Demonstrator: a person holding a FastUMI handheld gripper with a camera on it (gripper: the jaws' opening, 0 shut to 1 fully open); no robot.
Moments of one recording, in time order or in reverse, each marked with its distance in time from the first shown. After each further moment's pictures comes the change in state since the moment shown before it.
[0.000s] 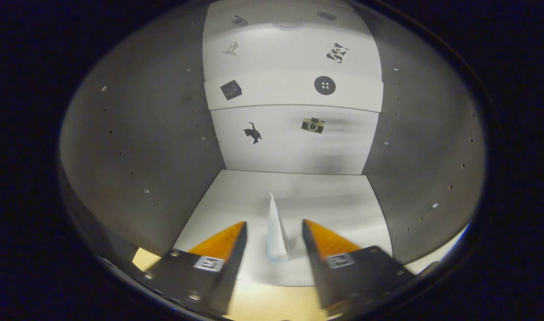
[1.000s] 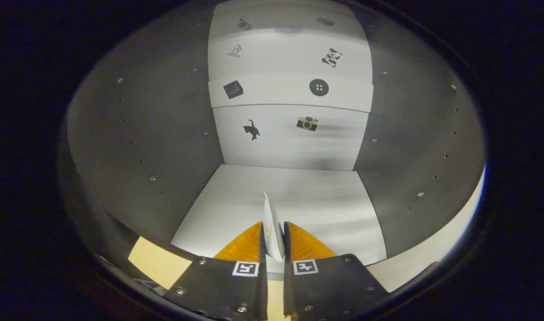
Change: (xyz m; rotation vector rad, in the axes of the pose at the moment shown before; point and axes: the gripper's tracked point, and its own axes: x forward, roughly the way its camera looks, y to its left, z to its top) arm -0.021 -0.007 -0.020 -0.013 0.038 -0.048
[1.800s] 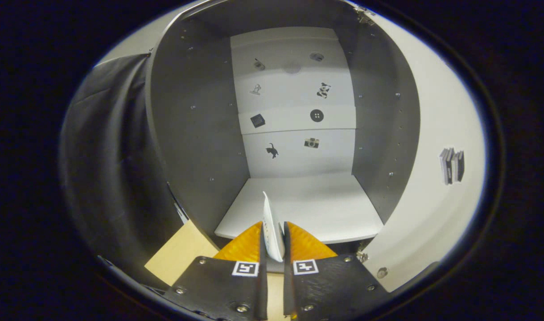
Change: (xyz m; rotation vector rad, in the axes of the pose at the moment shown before) arm -0.104 0.025 -0.008 0.065 -0.213 0.074
